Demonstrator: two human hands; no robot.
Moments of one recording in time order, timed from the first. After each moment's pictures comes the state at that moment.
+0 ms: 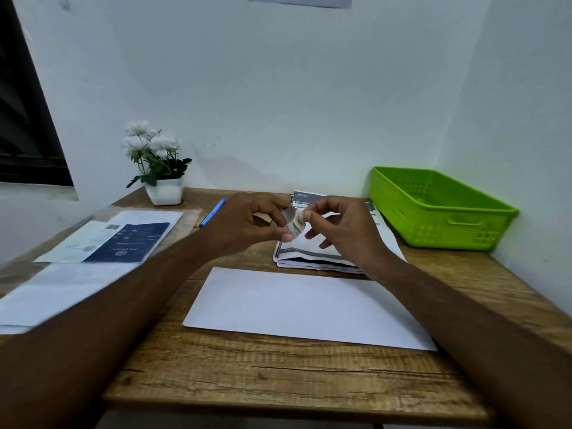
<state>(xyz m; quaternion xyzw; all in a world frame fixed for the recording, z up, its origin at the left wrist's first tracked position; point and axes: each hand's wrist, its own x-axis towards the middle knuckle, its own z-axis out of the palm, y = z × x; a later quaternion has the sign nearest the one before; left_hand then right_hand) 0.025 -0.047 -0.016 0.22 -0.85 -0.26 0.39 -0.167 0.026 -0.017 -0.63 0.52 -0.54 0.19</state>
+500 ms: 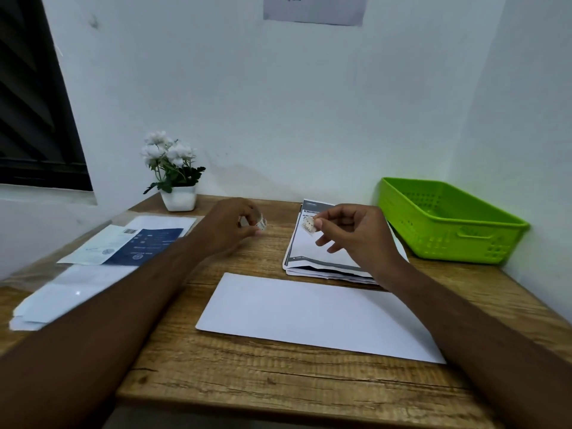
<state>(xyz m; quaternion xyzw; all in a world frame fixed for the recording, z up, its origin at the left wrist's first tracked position) 0.056 -0.097 -0.029 0.36 -0.86 -0.07 0.35 -0.169 0.032 -0.010 -0.64 0.47 -0.57 0.23</state>
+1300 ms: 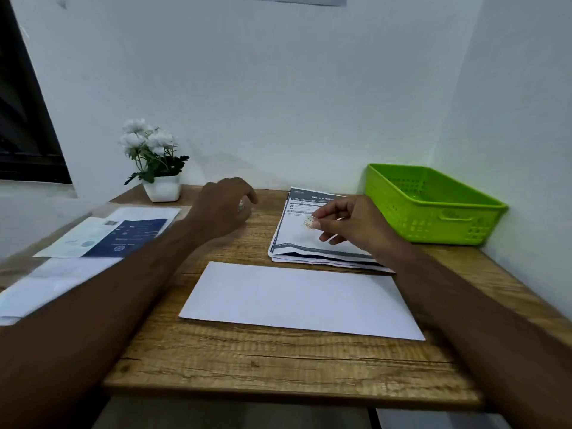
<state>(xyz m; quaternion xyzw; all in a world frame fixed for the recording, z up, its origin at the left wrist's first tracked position) 0.037 -0.092 -0.020 0.38 -0.86 0.07 0.32 -0.200 0.026 -0.012 -0.62 0.56 -0.48 0.28</state>
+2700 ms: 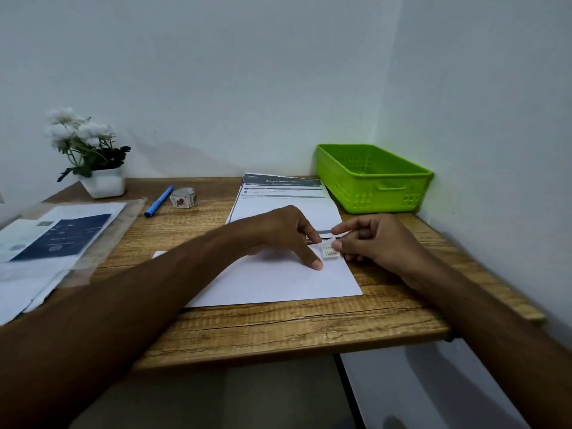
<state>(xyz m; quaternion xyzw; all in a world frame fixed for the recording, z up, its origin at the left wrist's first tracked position) -0.091 0.031 -0.009 0.34 -0.87 -0.34 0.07 -0.252 0.141 -0.032 -0.53 0.65 -0.47 0.27</state>
